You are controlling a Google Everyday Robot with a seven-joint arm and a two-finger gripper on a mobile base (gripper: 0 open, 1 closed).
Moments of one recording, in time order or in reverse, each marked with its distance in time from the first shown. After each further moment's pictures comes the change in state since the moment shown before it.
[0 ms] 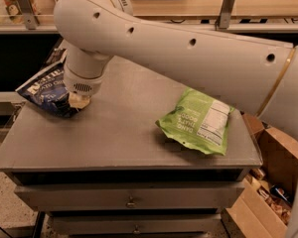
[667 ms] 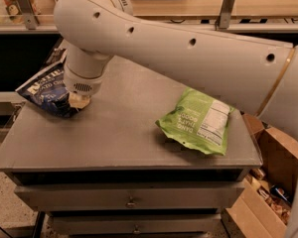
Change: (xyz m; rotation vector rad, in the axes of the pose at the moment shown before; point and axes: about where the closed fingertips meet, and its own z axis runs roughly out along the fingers) arm 0.000 0.000 -0.001 0.000 0.000 0.000
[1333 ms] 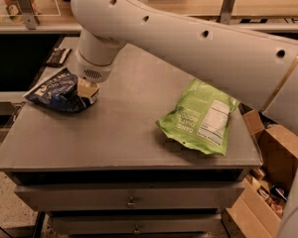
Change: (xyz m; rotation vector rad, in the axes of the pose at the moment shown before) arm 0.013 -0.034 -0.018 0.054 -0.033 0.052
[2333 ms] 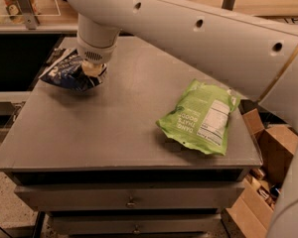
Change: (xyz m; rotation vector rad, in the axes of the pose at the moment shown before) arm 0.006 -0.049 -0.029 0.162 0.093 0.036
